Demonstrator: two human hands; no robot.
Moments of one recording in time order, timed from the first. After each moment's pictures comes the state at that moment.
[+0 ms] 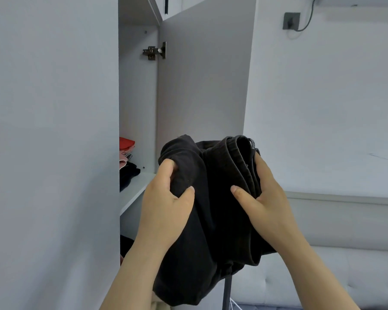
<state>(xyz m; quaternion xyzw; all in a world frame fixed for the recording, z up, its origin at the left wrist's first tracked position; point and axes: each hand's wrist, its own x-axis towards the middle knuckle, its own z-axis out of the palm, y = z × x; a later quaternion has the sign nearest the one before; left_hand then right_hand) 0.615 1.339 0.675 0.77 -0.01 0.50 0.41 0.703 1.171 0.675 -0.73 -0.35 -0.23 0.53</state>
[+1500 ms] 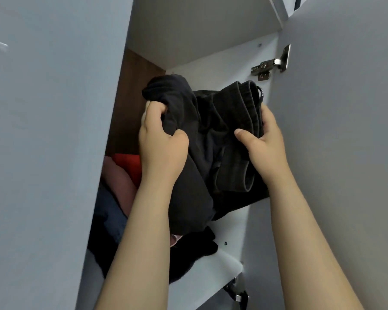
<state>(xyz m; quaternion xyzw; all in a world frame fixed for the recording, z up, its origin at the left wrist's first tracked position) 0.791 1.575 0.817 0.58 0.22 0.77 0.14 0.960 1.523 0.845 -0.39 -0.62 -0.07 0.67</state>
